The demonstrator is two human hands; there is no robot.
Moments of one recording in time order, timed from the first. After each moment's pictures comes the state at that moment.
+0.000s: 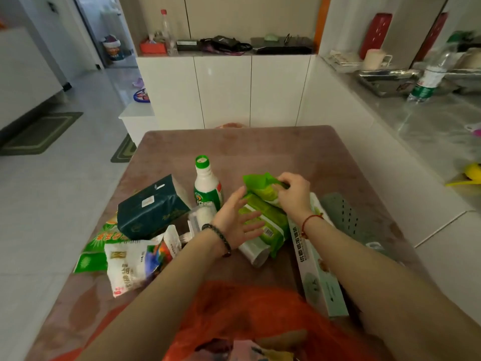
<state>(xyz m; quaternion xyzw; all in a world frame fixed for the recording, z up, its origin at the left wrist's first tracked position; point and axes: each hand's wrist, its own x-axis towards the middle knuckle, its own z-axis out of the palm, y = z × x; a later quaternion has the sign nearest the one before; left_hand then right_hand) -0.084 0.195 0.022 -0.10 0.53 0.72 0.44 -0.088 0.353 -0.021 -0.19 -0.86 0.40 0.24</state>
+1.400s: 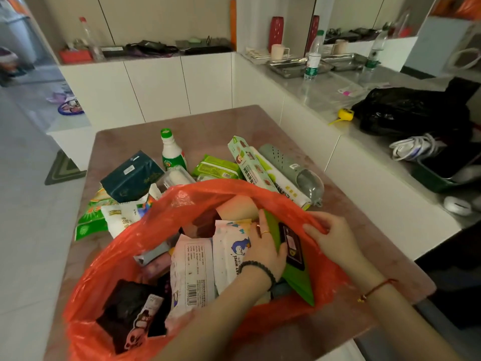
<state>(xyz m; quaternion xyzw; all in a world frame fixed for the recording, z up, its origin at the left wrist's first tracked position) 0.180 0.129 -0.005 0.32 0.85 0.31 0.27 0.264 0.254 0.009 -0.35 -0.82 0.41 0.21</state>
